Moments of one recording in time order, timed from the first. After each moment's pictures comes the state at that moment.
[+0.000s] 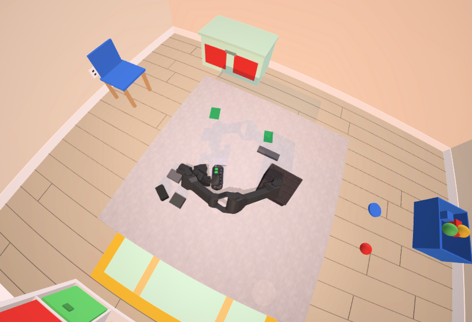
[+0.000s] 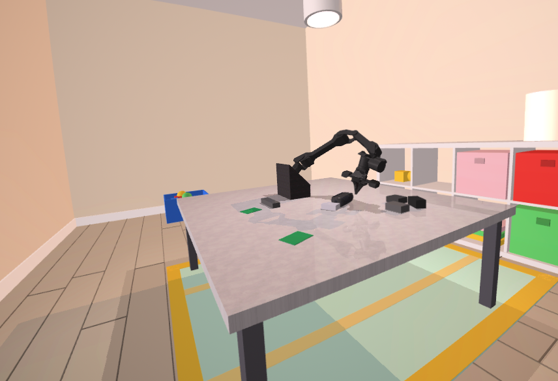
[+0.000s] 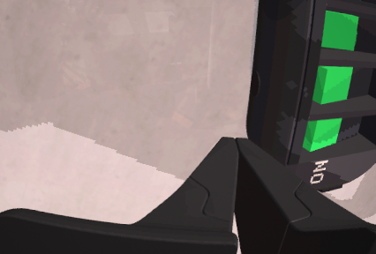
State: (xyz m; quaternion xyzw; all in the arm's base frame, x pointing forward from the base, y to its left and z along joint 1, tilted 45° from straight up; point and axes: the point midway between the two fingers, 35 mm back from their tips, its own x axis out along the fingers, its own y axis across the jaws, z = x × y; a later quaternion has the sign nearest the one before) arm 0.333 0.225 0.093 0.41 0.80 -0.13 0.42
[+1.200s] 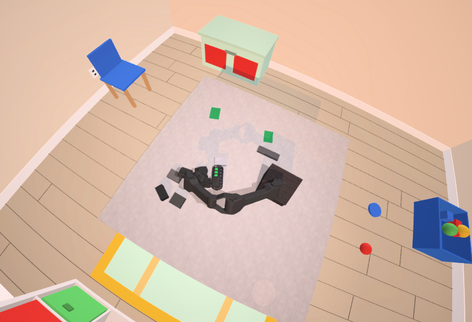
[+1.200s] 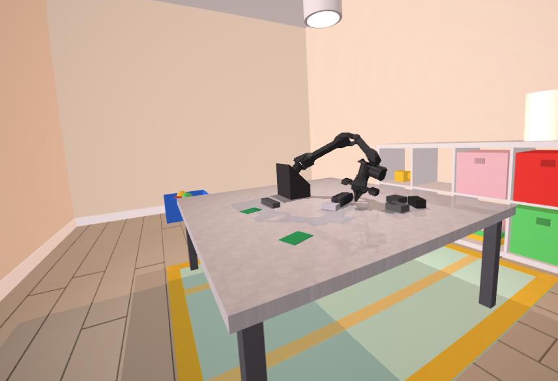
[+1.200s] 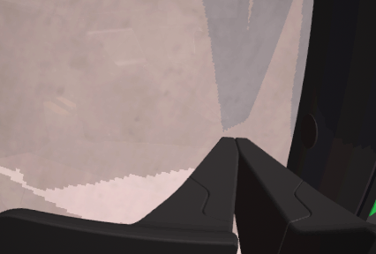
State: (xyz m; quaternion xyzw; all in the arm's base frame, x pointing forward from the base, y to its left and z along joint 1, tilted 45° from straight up) arm 0.329 0.251 0.064 0.41 0.80 -0.13 0.42
